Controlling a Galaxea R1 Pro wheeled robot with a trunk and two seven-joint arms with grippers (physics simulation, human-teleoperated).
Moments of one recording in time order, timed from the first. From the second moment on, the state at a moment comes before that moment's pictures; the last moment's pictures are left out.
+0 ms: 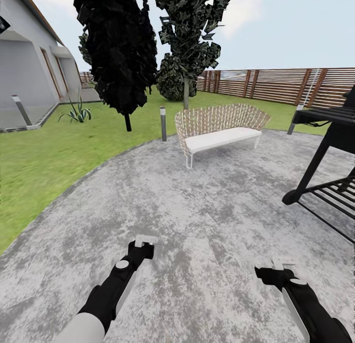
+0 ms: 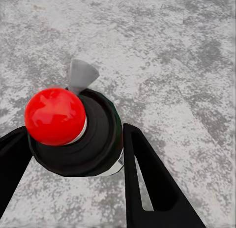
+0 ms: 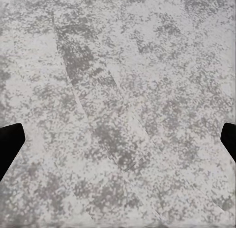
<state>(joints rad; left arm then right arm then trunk) -0.54 -0.11 -0.11 -0.77 -0.04 0.10 -0.02 -0.33 -0.19 -0.07 -1.05 -0.05 0.48 0.01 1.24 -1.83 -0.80</state>
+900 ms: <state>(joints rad) -0.54 -0.11 -0.11 -0.78 -0.04 0.10 -0.02 -0.33 -0.19 -0.08 -1.05 -0.05 0.48 0.01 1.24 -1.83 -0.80</state>
